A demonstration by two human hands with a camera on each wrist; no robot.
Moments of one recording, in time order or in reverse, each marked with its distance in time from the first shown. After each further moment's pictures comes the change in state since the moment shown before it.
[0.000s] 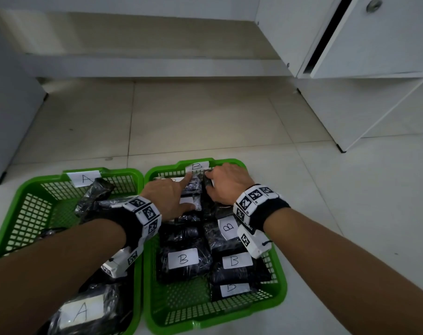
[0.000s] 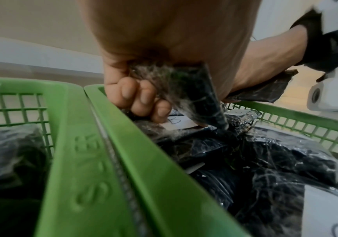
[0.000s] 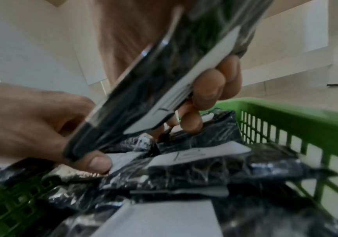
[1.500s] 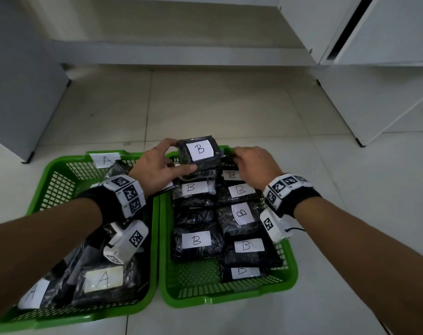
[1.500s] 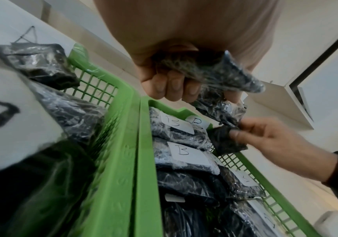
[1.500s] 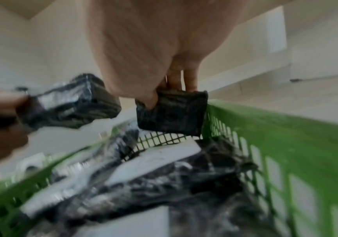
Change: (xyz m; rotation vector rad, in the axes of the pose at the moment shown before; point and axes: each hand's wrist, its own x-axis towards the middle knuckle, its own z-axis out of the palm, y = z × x) left_hand -0.035 -0.043 -0.013 -0.999 0.239 -0.192; right_hand -0.005 0.032 0.010 0.213 0.268 -0.100
